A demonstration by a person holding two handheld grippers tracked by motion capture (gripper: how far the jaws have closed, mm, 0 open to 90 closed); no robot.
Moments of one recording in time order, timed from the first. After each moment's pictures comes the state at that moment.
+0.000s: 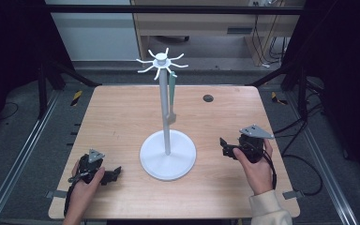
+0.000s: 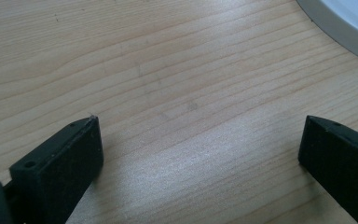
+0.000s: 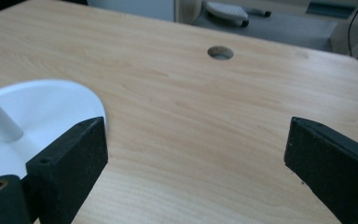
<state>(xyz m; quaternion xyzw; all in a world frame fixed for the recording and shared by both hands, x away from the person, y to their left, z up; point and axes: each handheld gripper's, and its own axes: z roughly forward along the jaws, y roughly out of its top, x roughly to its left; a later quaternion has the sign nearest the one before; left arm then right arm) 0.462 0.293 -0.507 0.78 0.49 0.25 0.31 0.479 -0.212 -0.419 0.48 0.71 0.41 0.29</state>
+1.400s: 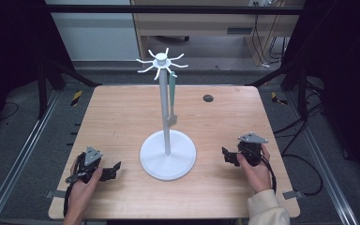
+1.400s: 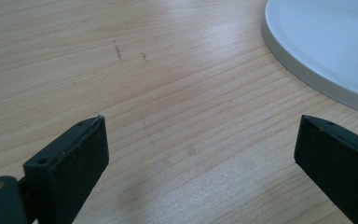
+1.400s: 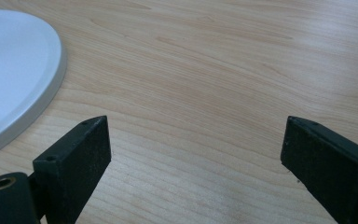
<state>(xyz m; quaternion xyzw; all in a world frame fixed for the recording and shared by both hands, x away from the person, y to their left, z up) 0.458 0.292 -0.497 0.76 0.45 0.28 0.37 0.496 -0.228 -0.478 0.50 0.73 0.37 0.26</state>
